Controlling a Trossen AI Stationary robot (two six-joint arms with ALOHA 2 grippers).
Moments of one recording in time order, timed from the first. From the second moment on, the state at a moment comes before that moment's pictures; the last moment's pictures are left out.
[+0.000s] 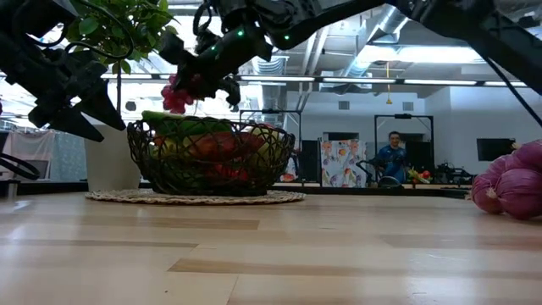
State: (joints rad) left arm -0.14 0.43 0.32 -0.78 -0.72 -0.92; right arm -0.15 2.35 2.06 0.02 0.36 0.38
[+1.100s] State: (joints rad) left arm -0.14 0.43 0.32 -0.78 -0.68 -0.93; right arm 0.00 1.93 2.11 -1.46 0.30 0.53
